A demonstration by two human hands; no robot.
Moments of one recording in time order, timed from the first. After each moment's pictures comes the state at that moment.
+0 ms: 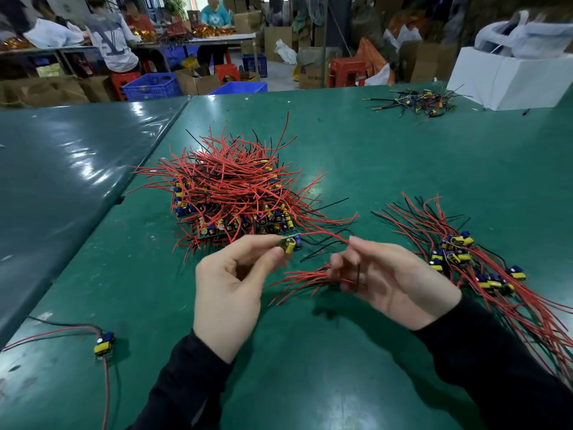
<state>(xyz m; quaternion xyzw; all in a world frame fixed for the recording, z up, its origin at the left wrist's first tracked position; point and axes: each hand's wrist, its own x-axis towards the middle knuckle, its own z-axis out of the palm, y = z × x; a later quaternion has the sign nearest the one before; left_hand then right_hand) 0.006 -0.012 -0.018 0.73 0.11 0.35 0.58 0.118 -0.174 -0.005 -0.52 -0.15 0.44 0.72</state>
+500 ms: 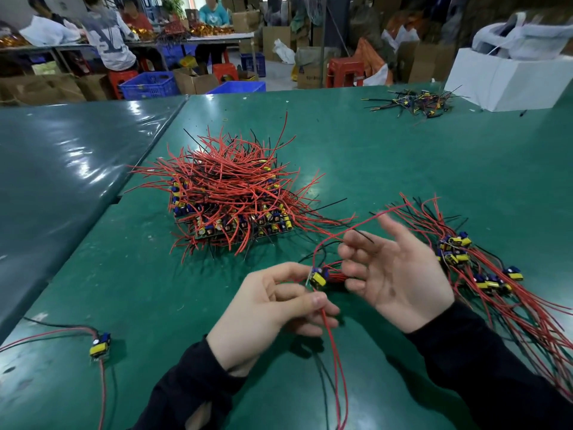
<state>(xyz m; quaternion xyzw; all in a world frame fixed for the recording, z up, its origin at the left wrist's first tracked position) 0.002 -0.033 -0.011 0.61 0.10 0.00 0.79 0.119 -0.173 -0.004 -0.44 -0.09 0.43 0.78</state>
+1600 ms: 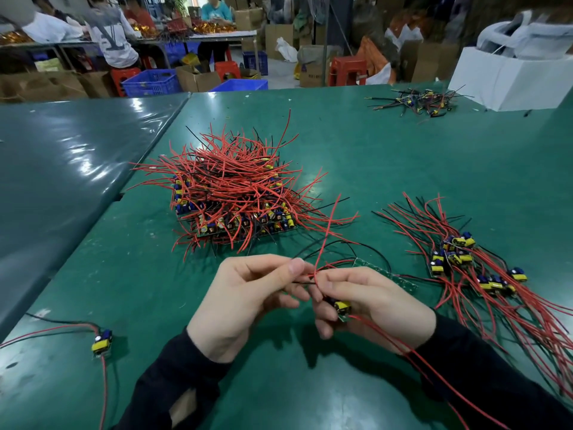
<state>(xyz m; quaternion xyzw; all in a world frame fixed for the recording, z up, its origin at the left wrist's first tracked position) 0.002 -0.017 -0.007 0.61 0.08 0.10 0.78 0.095 -0.164 -0.019 -0.49 -0.28 0.50 0.66</state>
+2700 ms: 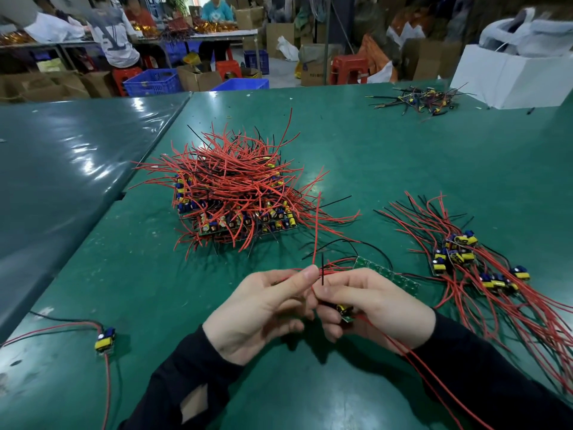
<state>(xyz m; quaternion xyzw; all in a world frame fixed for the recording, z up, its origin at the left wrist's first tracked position) 0.002 -0.024 -0.010 0.60 0.15 -0.07 0.78 0.093 -0.165 -0.019 -0.53 -0.26 0.50 0.64</state>
